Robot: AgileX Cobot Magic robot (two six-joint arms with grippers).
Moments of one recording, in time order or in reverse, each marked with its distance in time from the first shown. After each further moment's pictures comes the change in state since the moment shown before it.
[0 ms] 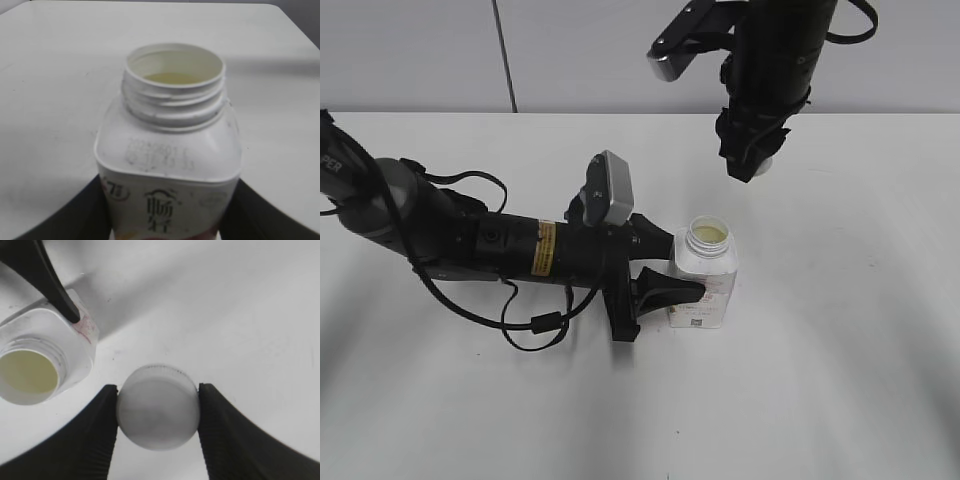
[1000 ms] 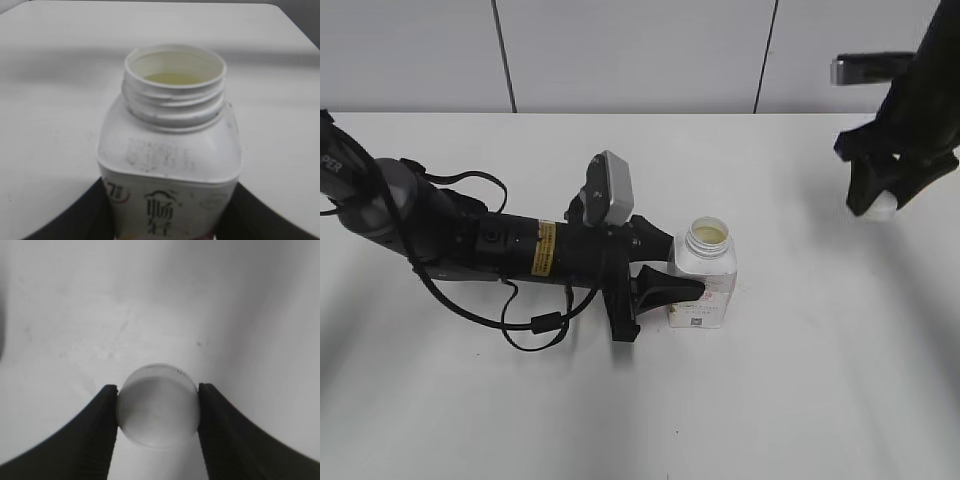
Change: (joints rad) left arm 0.000 0.000 0.000 0.000 -0.001 0.000; right arm -0.418 0.000 0.158 0.199 -0.018 0.324
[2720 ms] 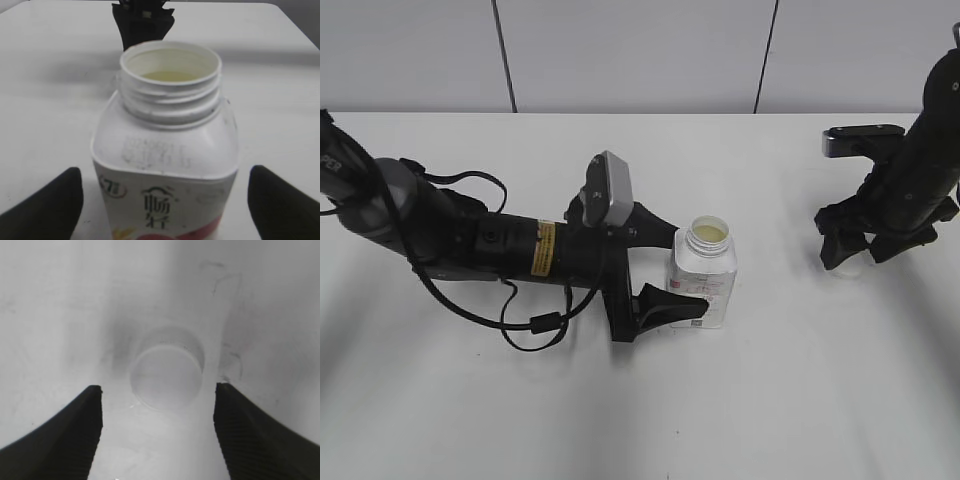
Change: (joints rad) left arm 0.000 0.000 0.000 0.004 0.000 0.000; right arm 0.000 0.000 0.383 0.038 -0.509 0.021
